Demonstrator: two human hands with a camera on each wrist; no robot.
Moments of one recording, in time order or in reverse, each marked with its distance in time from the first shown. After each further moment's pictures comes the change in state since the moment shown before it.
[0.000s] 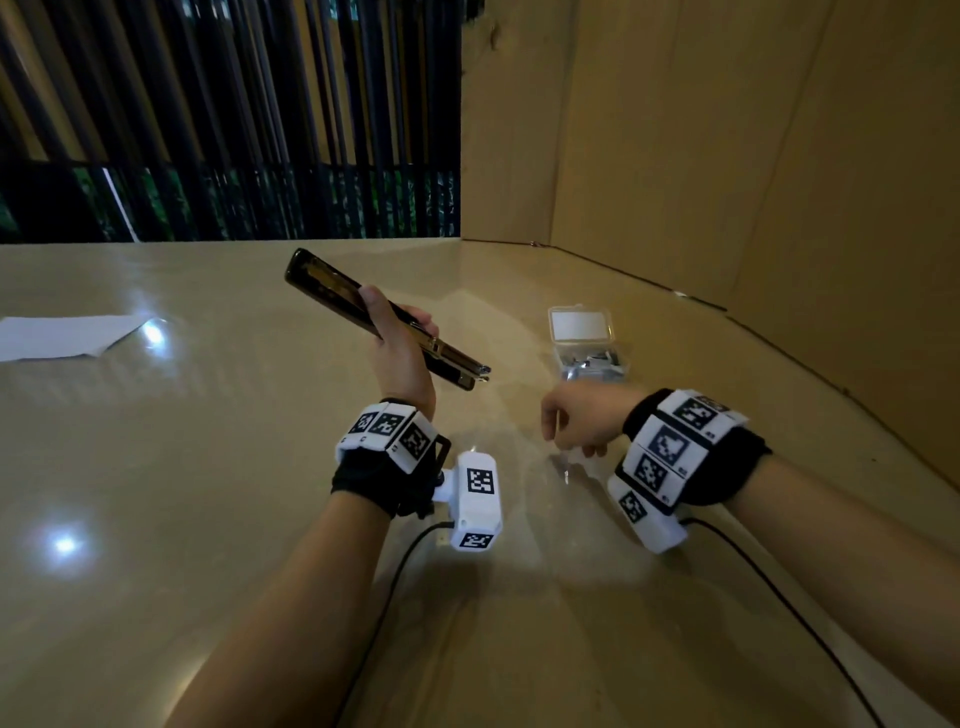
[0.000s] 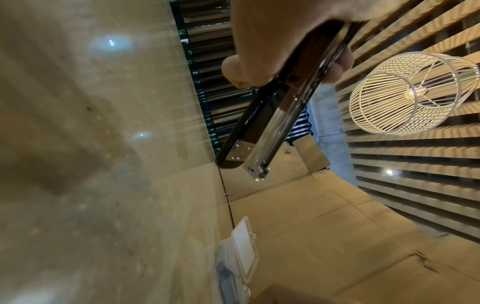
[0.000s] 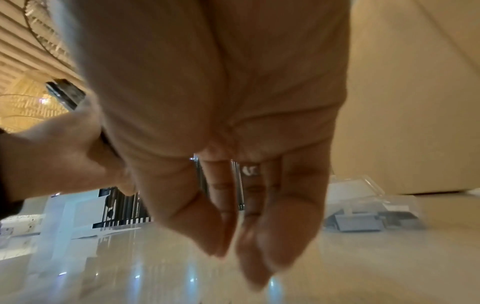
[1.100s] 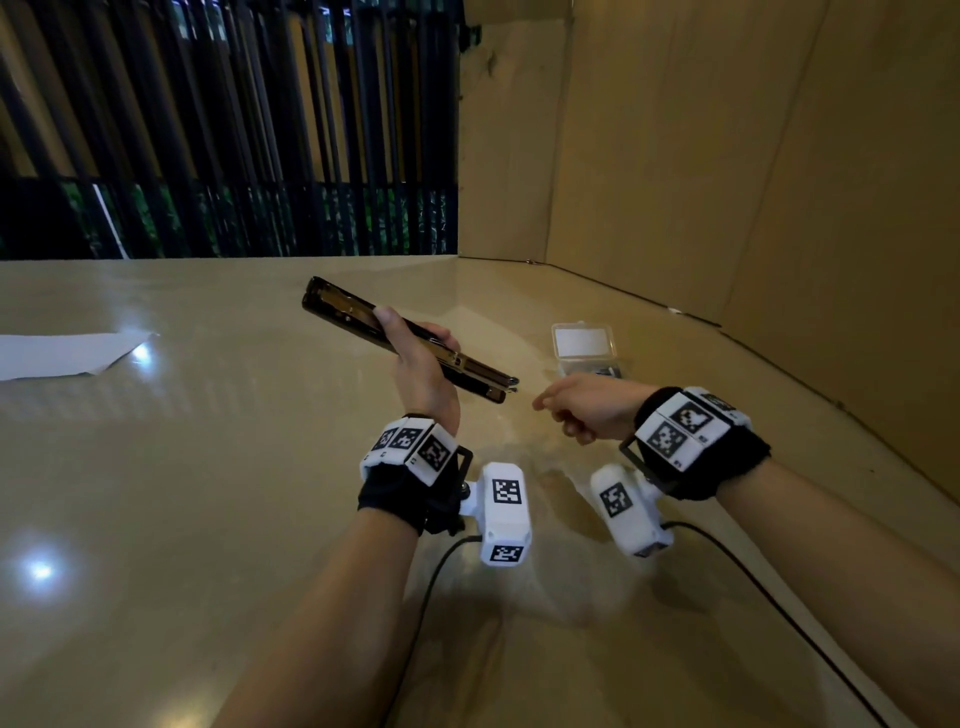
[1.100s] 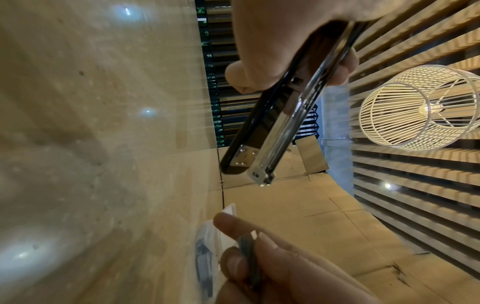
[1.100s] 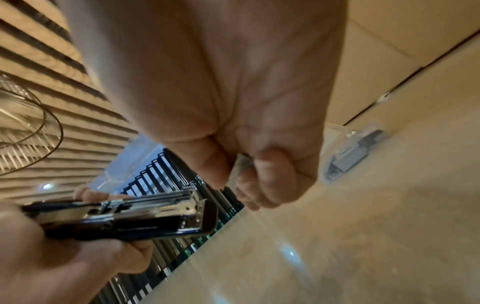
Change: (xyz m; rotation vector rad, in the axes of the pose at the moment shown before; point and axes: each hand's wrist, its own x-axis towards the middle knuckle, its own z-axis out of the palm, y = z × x) left_hand -0.002 0.003 0.004 -0.168 -0.015 -0.136; right_hand 0.003 -0.015 -0.011 0.669 0.065 0.090
